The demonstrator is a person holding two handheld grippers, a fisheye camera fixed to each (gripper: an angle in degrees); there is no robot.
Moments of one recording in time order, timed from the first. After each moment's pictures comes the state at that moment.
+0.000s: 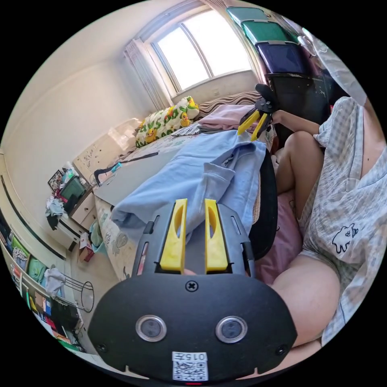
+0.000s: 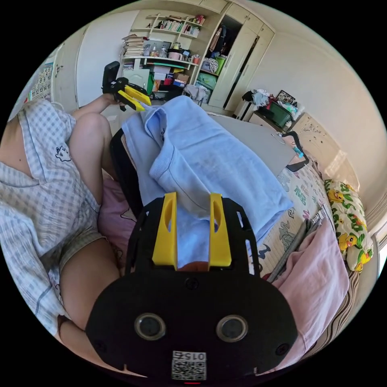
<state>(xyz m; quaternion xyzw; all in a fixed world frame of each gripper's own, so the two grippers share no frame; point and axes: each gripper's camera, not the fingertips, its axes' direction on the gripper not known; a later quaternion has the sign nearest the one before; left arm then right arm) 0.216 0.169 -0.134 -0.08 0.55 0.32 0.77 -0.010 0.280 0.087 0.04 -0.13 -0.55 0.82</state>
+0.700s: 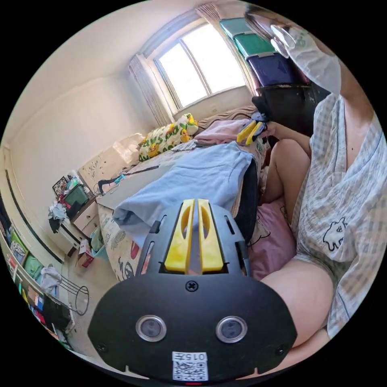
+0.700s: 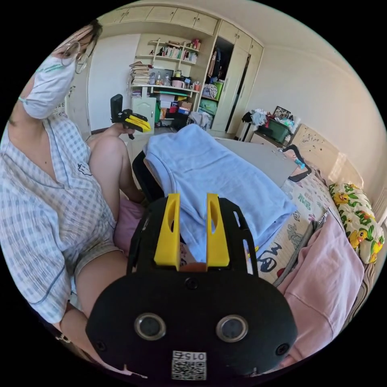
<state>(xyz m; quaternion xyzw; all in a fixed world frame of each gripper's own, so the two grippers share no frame) 0.196 0.209 -0.180 -0.04 0.56 0.23 0.80 0.041 0.393 0.115 0.13 -0.21 -0.52 0.82</state>
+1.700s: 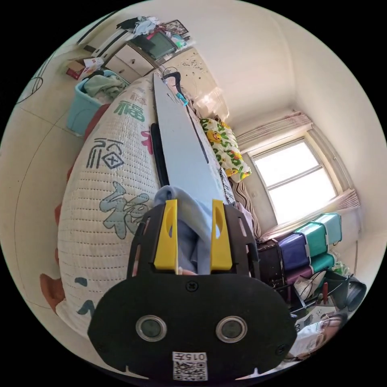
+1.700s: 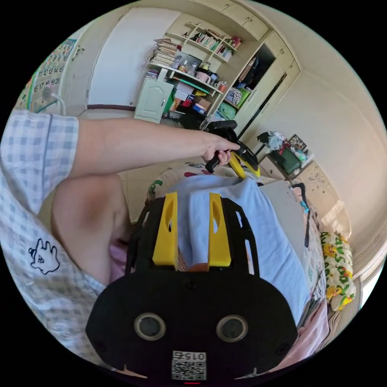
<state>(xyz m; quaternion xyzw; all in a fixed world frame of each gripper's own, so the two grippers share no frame) 0.239 0.362 0.204 -0.46 0.57 -0.28 0.63 -0.299 0.589 0.282 0.17 -0.11 -0.60 0.78</state>
